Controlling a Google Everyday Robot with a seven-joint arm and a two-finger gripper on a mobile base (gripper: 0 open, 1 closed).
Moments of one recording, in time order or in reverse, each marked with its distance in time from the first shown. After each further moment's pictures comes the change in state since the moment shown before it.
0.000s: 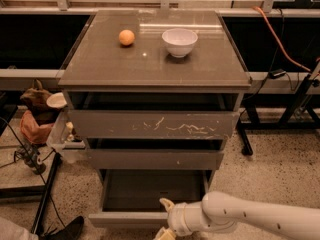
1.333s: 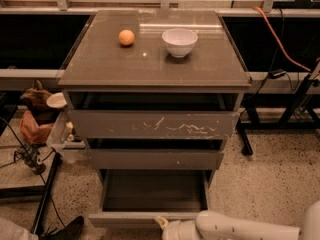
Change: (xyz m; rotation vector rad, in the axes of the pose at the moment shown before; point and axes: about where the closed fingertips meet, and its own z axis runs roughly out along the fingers) arm 0.070 0.015 0.075 -0.080 -0.072 0.104
